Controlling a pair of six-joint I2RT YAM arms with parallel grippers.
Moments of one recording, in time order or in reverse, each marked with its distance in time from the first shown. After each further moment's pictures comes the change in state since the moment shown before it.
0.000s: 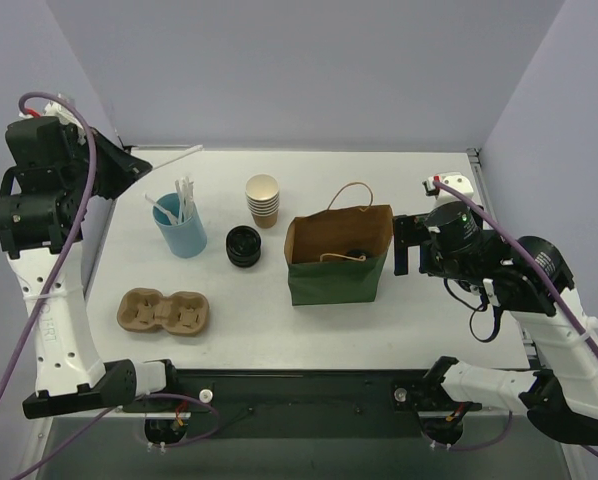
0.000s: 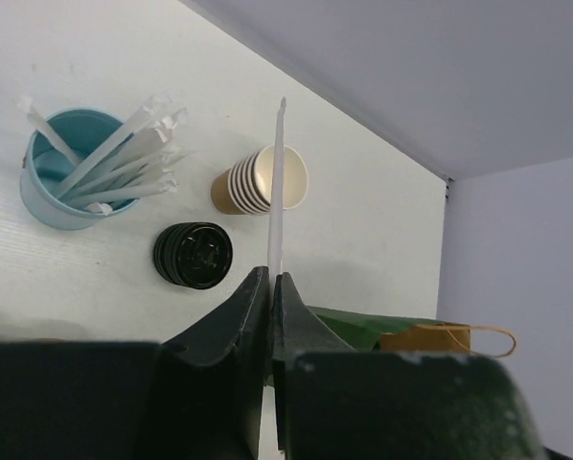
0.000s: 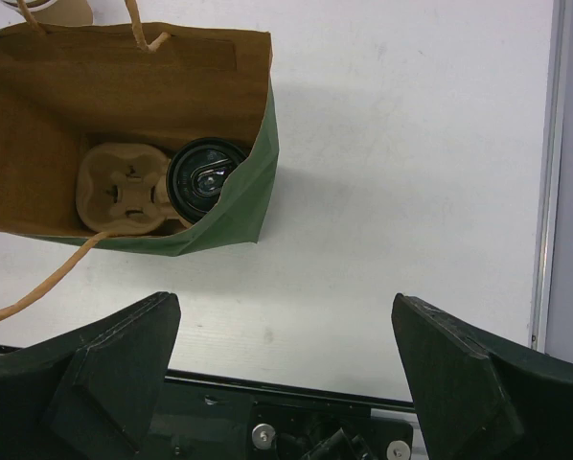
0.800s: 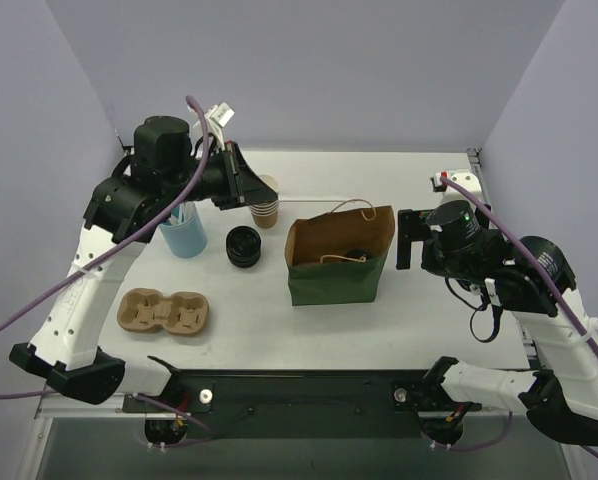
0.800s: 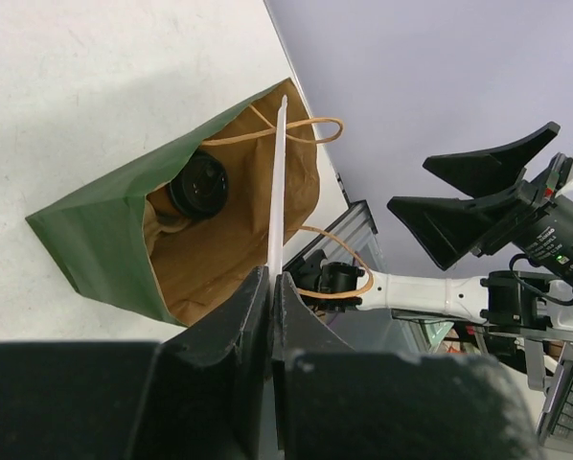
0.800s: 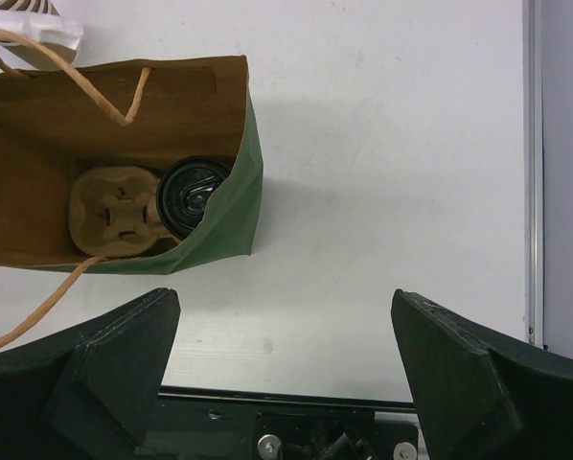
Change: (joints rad) left arm -0.631 0.097 -0.057 0.188 0.231 -0.024; right arm -0.005 0.002 0.012 0.005 0.061 0.039
